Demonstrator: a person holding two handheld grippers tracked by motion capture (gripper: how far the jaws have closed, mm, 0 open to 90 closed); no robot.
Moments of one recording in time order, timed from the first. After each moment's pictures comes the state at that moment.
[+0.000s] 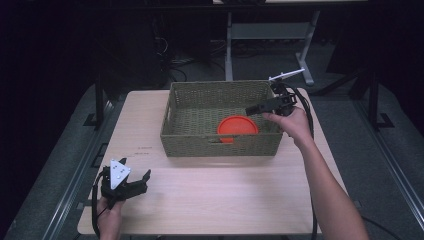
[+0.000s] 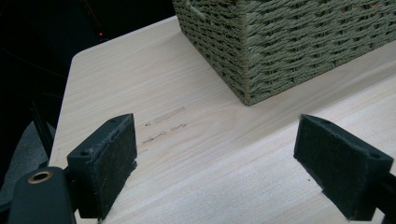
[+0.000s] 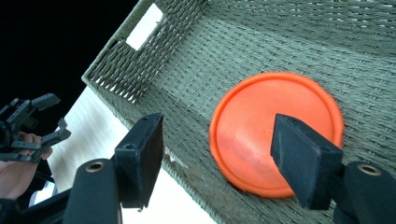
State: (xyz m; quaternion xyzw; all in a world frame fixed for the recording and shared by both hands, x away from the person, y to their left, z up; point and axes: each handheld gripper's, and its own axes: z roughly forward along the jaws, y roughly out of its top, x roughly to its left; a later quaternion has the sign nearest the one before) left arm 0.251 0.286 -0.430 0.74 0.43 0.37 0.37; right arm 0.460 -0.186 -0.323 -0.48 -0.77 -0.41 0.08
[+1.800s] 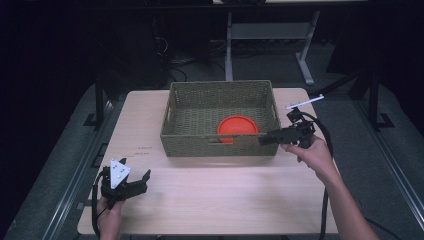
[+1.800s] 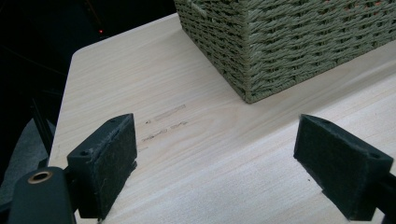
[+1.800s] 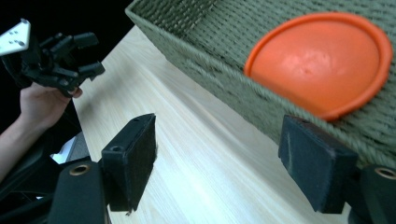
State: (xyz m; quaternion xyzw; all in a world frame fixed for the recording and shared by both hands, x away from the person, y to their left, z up) left arm 0.252 0.286 -0.430 0.74 0.43 0.36 0.37; right arm 0.379 -0.219 -0.348 -0.41 -0.80 -0.44 0.09
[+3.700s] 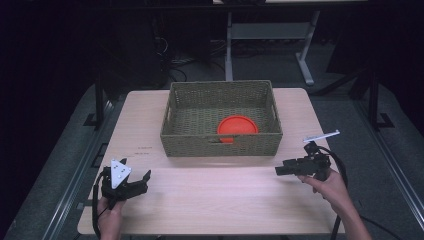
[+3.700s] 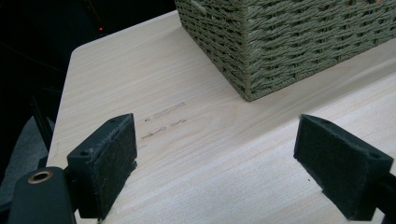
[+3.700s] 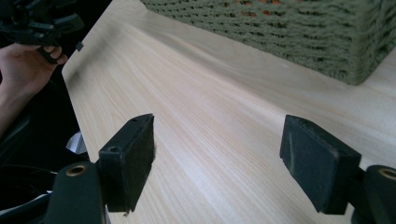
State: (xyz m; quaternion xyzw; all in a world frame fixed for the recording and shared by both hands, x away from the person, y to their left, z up) left arm 0.252 0.285 -0.431 0.74 0.43 0.36 0.37; right arm 0.328 -0.269 -0.424 -0.44 -0.78 -0.43 0.12
